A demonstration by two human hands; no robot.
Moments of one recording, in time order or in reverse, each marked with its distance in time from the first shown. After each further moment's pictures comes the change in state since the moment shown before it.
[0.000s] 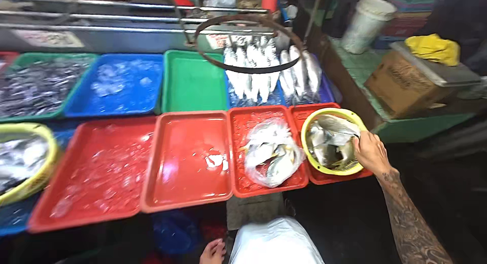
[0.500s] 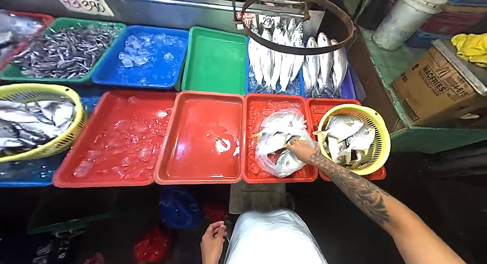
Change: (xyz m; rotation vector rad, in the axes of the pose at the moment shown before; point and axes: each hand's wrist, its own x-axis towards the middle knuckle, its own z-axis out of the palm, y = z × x) left_hand -0.008 0.006 -0.001 -0.006 0.097 -0.003; right_hand 0.027 -0.172 0.155 -0.240 -0.637 -0.748
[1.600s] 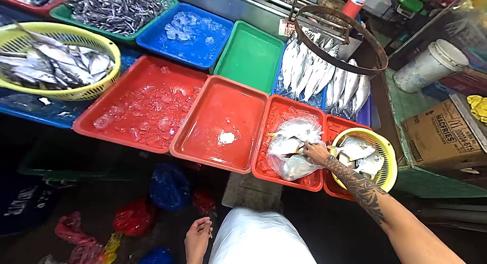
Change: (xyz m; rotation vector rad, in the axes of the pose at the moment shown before) left_hand -0.008 -0.037 -0.021 -0.179 0.154 -0.084; right_hand 0.031 0.035 -0.005 -0.383 -0.158 -0.084
